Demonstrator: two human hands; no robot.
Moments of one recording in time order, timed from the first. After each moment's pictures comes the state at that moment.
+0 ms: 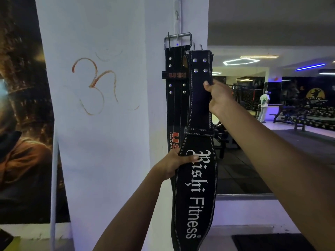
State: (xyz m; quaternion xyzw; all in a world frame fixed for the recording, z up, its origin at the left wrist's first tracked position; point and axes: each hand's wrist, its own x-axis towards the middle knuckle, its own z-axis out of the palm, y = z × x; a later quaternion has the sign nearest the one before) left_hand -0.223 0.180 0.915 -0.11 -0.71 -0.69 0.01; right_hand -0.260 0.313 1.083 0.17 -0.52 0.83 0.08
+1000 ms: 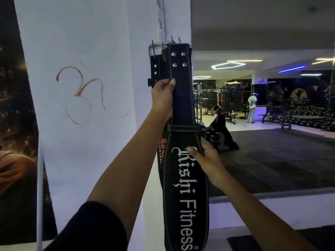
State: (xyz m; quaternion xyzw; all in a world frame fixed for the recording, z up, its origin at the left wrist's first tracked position) left_hand -0.240 0.224 1.089 -0.13 -0.53 -0.77 0.34; right_hand -0.234 0.349 0.937 0.30 -0.68 0.67 0.09
